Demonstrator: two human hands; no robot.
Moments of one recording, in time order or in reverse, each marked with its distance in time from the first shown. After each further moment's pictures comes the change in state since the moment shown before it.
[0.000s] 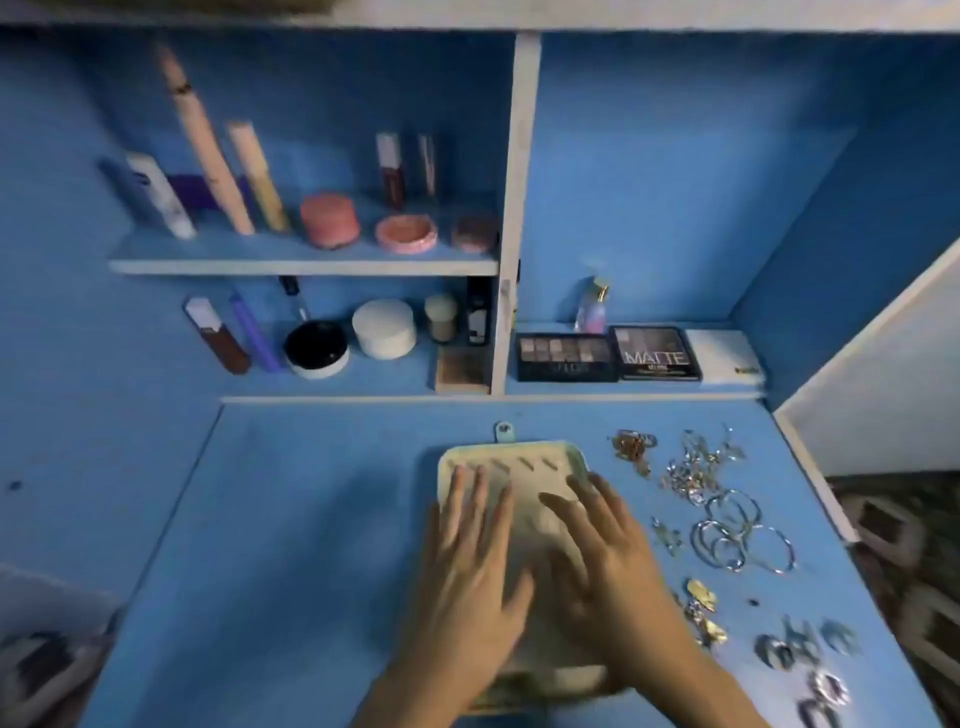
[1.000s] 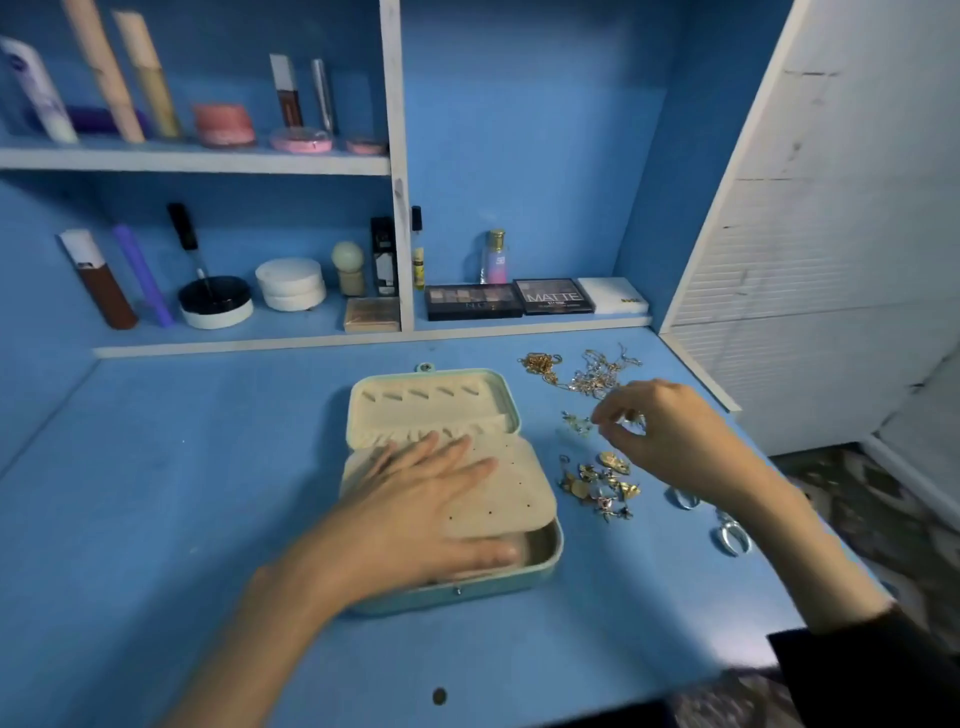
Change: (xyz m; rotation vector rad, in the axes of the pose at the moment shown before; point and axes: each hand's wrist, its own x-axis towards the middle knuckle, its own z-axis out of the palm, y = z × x) left_hand -0.034 0.022 0.001 0.046 -0.561 0.167; right_hand -0.047 0.085 -0.052 -0.085 -0.064 0.189
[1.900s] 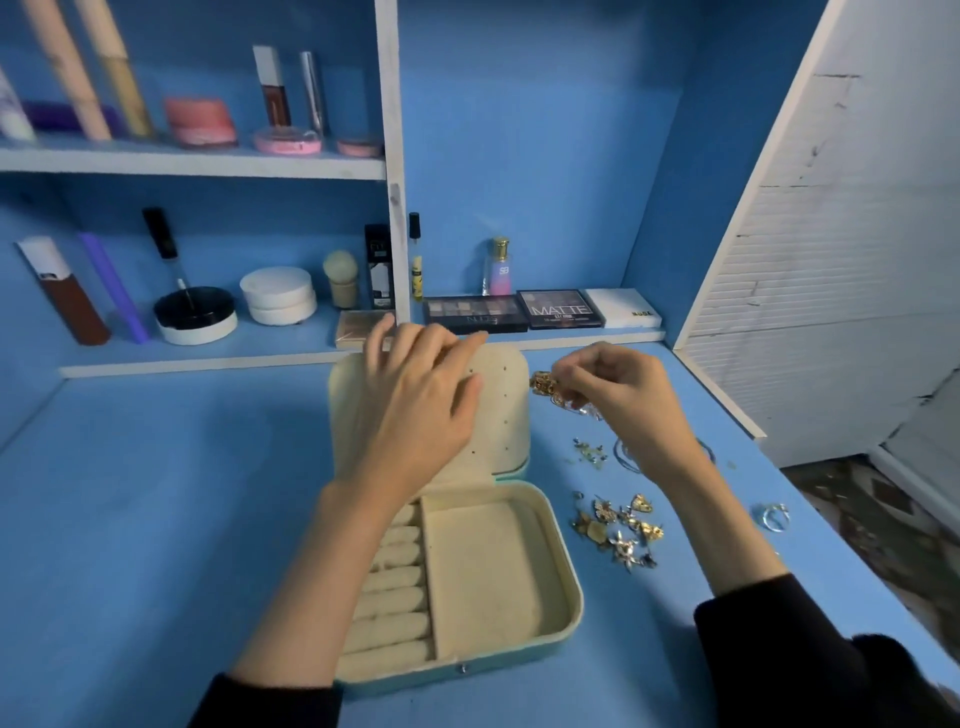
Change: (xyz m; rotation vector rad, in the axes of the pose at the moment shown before) left_hand 0.089 -0.022 -0.025 0.122 0.984 0.071; right_hand 0.060 -0.024 0.022 0.904 0.193 0.135
